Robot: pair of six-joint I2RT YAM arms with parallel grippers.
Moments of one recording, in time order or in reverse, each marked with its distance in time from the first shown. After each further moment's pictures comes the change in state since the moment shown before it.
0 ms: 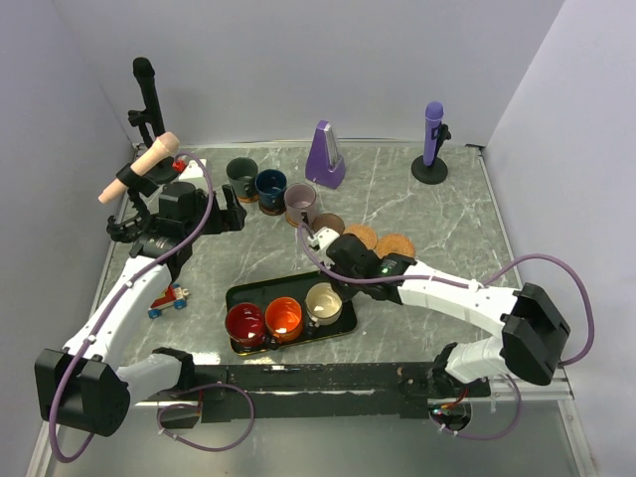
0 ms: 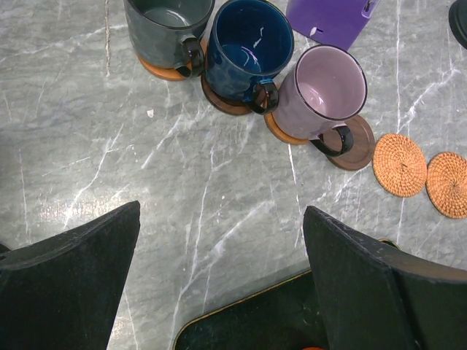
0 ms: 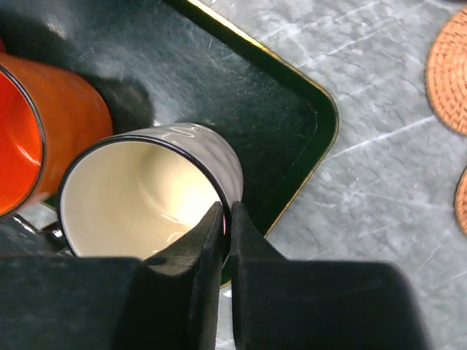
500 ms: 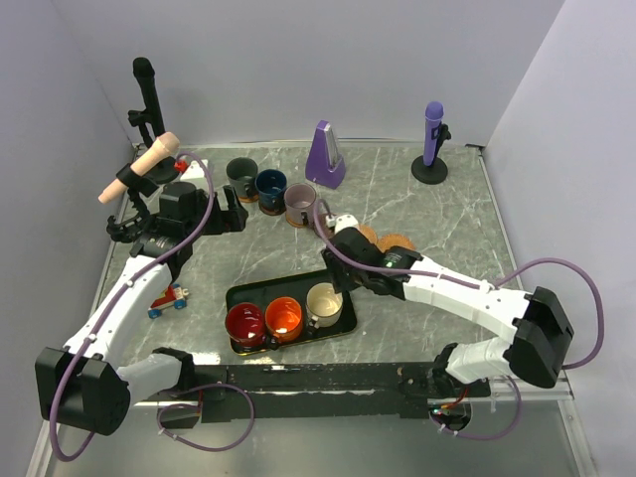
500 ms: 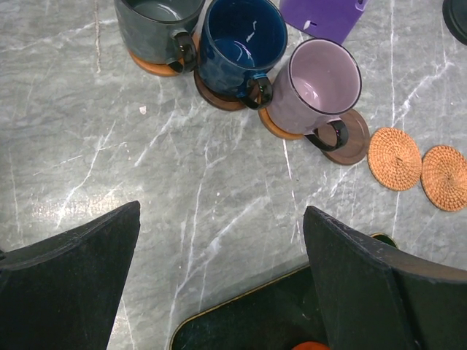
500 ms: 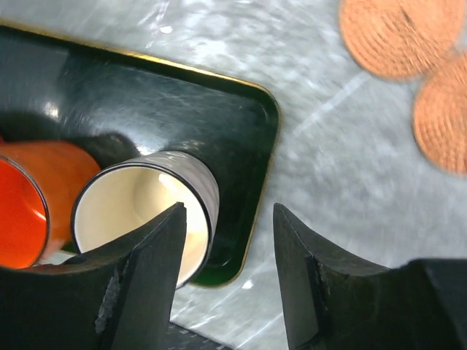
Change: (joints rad) left arm 0.000 0.005 0.000 -0.003 0.022 0.000; right arm 0.008 -0.006 0.086 -0.113 0.168 0.219
